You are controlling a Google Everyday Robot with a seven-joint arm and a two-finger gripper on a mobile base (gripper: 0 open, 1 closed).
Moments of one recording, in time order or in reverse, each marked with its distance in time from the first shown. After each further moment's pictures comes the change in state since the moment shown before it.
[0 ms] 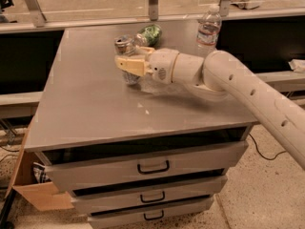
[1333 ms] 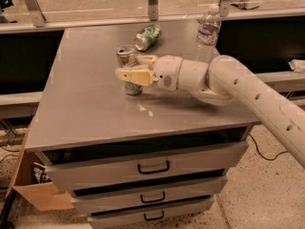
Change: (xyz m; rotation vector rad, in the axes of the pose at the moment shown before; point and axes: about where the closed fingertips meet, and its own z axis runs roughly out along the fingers) arm 0.019 0.013 -0.017 -0.062 0.032 0.018
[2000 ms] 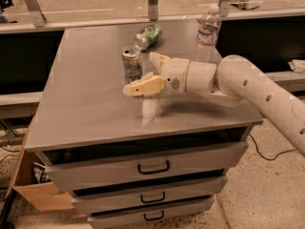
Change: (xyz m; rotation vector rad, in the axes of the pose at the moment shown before) arm 0.007 0.005 -0.020 0.008 0.059 0.000
